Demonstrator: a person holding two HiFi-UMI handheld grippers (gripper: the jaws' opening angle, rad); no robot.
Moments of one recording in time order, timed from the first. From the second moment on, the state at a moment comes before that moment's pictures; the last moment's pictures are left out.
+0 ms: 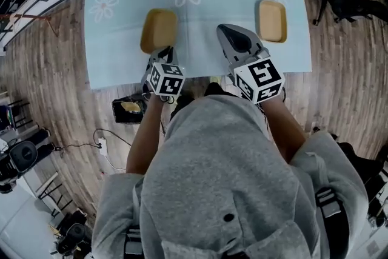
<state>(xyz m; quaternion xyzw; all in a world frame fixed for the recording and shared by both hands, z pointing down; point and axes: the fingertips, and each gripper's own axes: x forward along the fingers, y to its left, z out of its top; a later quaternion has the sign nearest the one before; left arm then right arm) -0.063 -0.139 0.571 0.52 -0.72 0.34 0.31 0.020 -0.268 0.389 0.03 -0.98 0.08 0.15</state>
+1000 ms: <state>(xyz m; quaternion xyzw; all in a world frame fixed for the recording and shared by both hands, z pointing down) -0.130 0.213 0.581 0.24 -0.85 0.19 0.42 -0.143 0.053 0.400 -0.29 -0.94 0.02 0.19</state>
